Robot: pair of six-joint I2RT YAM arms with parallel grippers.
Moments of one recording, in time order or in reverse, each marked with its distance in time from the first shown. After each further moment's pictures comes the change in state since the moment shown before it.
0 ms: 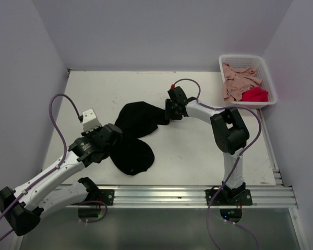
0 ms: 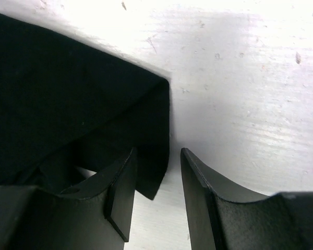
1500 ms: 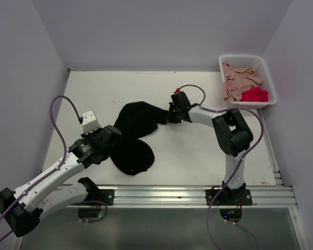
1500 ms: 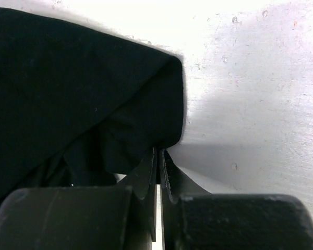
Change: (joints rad) left arm 0.000 -0.017 -0.025 0.000 0.001 0.000; right arm -0.004 -0.049 -0.161 0.188 -0.103 0.182
